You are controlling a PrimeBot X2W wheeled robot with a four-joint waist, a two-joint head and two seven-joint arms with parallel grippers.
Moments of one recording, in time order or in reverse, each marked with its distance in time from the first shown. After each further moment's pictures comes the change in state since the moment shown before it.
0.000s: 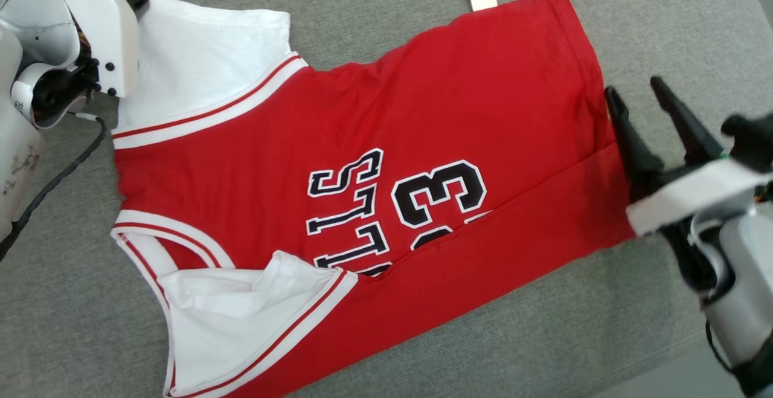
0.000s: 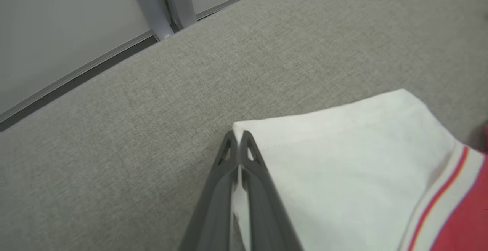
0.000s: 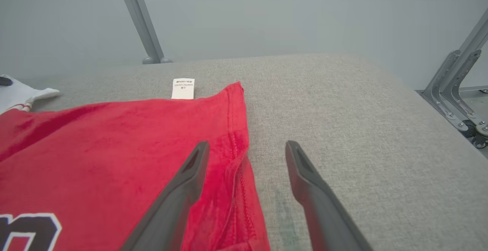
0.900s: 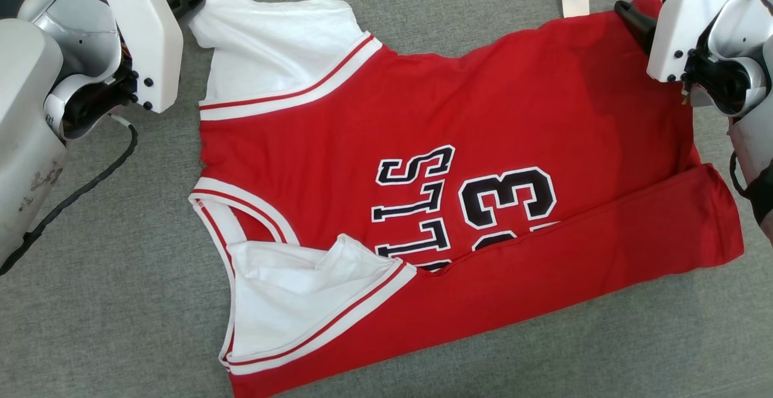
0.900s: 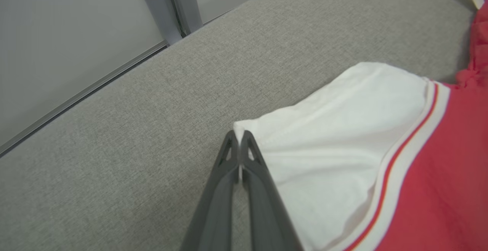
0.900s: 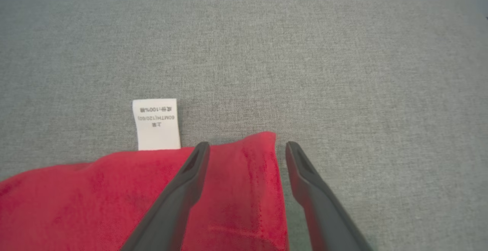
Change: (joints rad) left arm -0.001 0.040 -0.100 -0.198 -0.043 -0.006 -0.055; right arm -0.617 0.068 0.018 0.553 -0.060 0.000 0.693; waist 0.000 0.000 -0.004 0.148
